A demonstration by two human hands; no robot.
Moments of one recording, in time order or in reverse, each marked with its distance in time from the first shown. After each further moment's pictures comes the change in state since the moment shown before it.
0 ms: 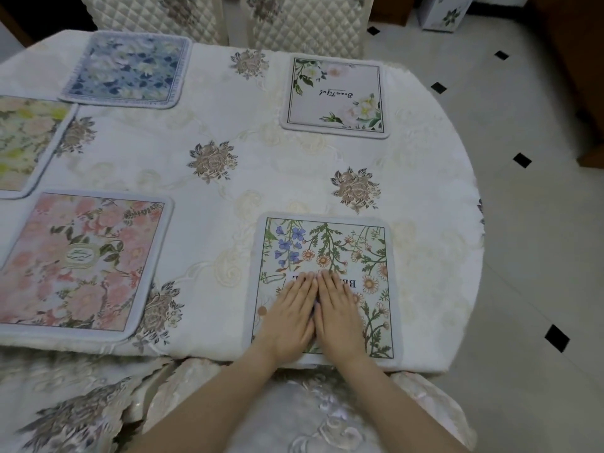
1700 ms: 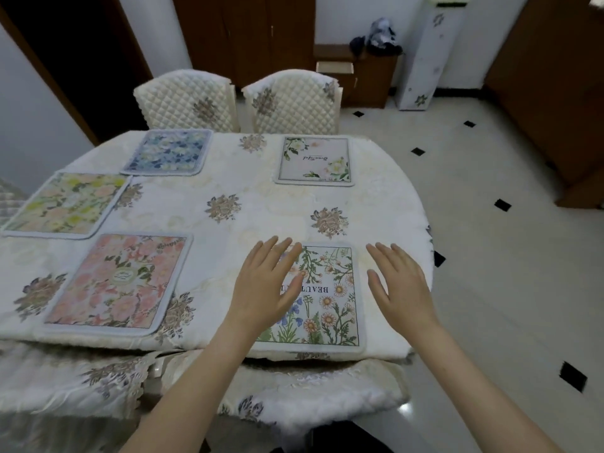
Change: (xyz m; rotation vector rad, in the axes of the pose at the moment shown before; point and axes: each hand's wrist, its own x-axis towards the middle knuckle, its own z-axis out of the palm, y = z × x) left_hand -0.038 0.087 -0.182 0.022 0.476 -0.034; right_hand -0.090 0.067 -0.208 0.103 0.396 -0.106
